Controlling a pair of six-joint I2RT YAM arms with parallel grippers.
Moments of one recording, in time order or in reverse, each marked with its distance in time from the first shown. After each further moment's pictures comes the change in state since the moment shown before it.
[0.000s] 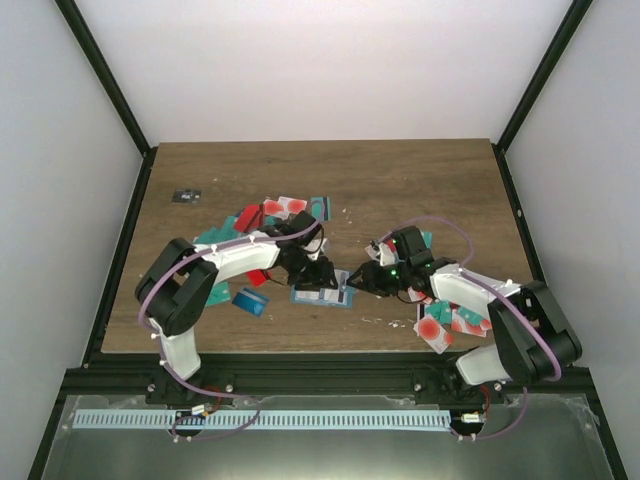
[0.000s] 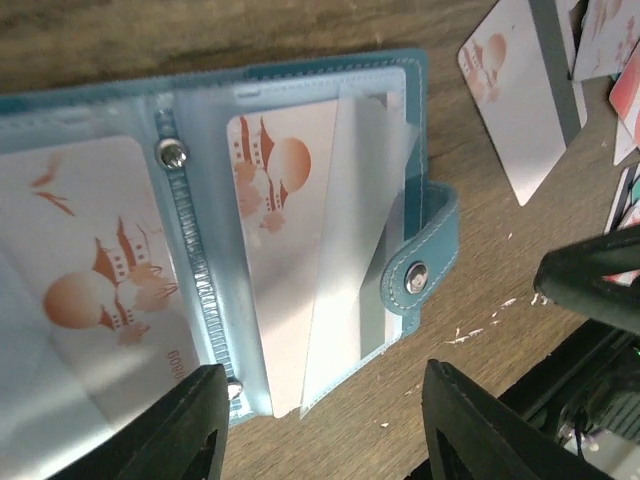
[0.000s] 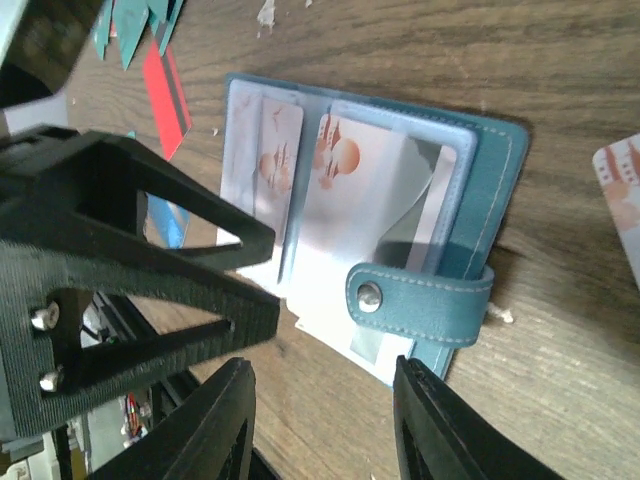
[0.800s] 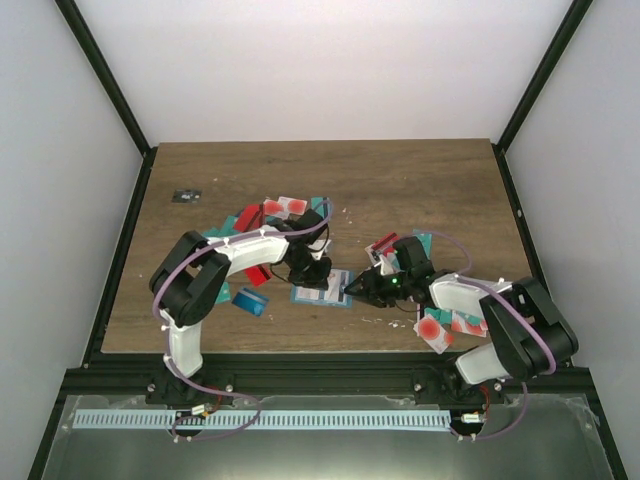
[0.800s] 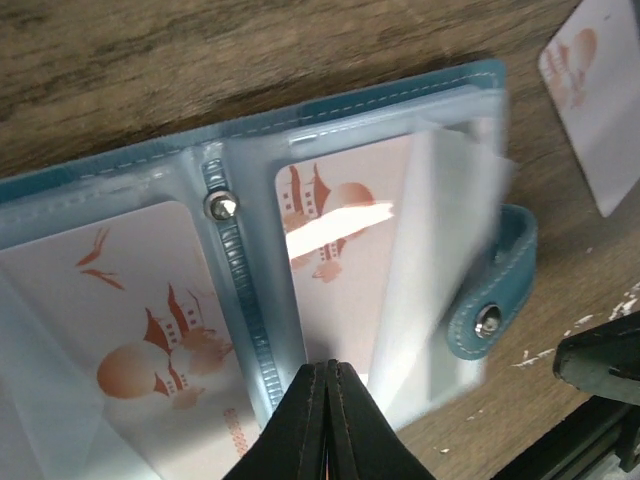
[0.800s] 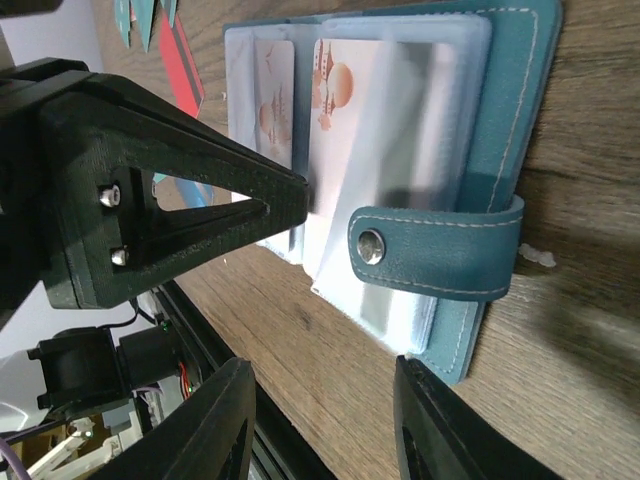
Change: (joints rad) left arm 0.000 0.080 0.113 -0.121 -0.074 0.114; right arm 0.000 0.008 -0.124 0.194 -0.115 0.162
